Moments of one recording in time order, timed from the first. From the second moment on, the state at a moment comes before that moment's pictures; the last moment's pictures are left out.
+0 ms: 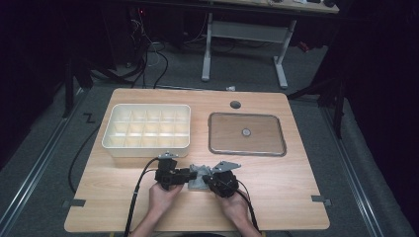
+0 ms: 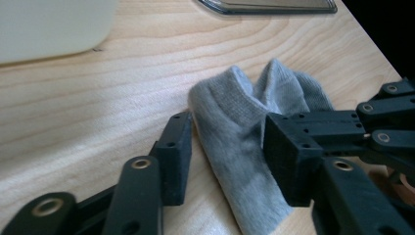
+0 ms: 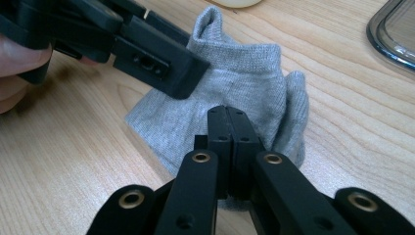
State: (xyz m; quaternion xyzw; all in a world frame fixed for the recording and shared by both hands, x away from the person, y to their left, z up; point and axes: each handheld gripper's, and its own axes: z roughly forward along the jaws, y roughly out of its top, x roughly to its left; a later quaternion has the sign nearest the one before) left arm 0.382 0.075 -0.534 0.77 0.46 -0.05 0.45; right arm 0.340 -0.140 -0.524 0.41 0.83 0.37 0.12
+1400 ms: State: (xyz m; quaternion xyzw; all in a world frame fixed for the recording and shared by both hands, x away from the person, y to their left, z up) left arm 0.365 0.078 -0.514 0.80 0.43 -0.01 0.42; right arm 0.363 -0.117 -0.517 0.41 0.83 0.36 0.11
